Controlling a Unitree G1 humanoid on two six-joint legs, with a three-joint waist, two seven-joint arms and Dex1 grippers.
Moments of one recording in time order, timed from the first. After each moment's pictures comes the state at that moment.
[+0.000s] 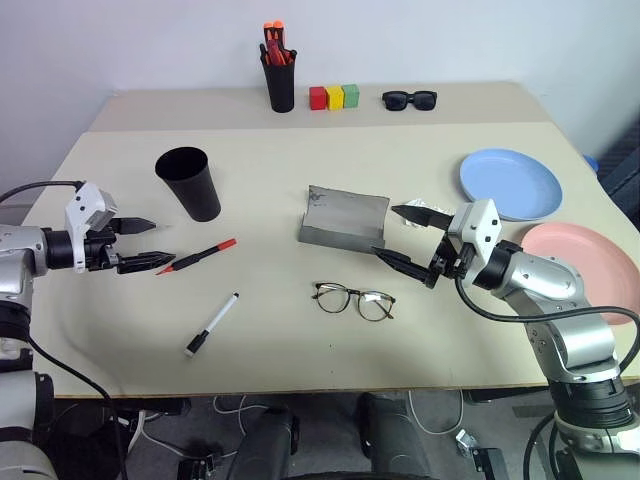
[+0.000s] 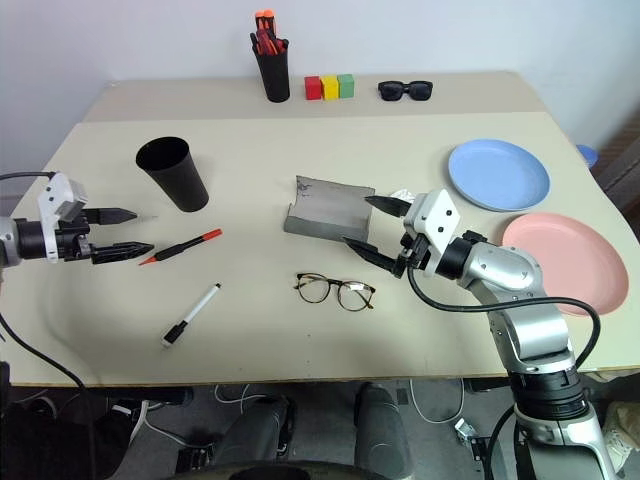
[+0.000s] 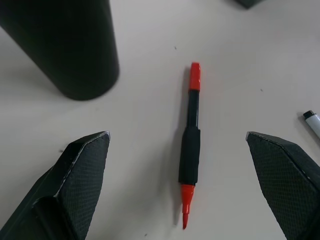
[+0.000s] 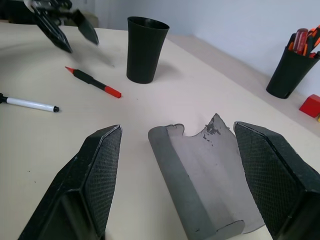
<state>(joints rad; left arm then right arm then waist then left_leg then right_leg) -0.70 0.92 0.04 0.89 -0.22 0.05 -1.42 -0.26 -0.60 -0.05 -0.35 0.40 0.27 0.84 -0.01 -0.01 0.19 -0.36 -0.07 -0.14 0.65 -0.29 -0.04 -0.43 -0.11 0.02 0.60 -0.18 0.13</state>
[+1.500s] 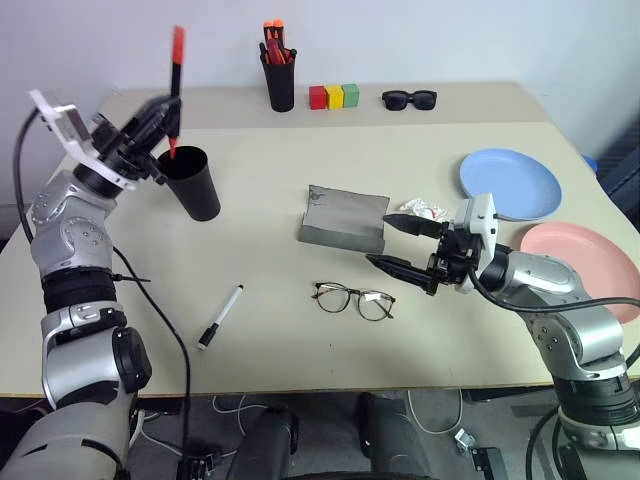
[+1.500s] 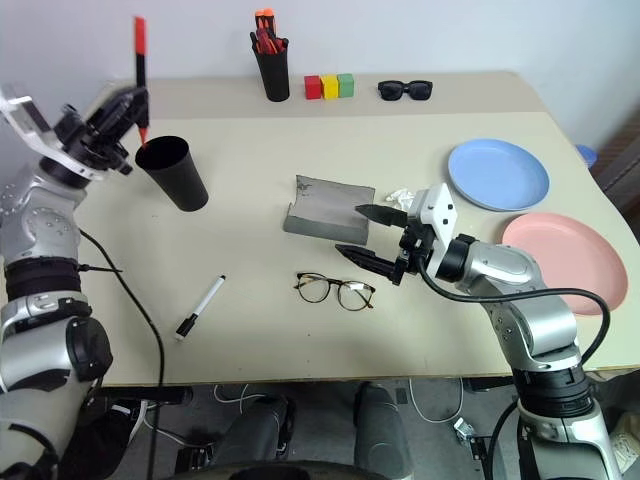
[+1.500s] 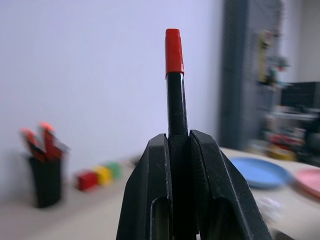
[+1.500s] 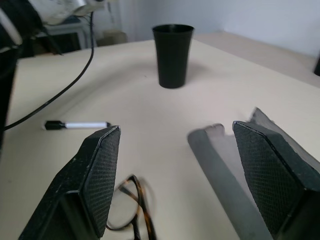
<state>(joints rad) -0.89 0.57 0.47 0.68 -0.56 -0.03 -1.10 -0.31 -0.62 -0.06 -0.35 0.59 0.45 0.89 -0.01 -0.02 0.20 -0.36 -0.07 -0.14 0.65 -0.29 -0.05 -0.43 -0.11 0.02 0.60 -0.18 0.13</state>
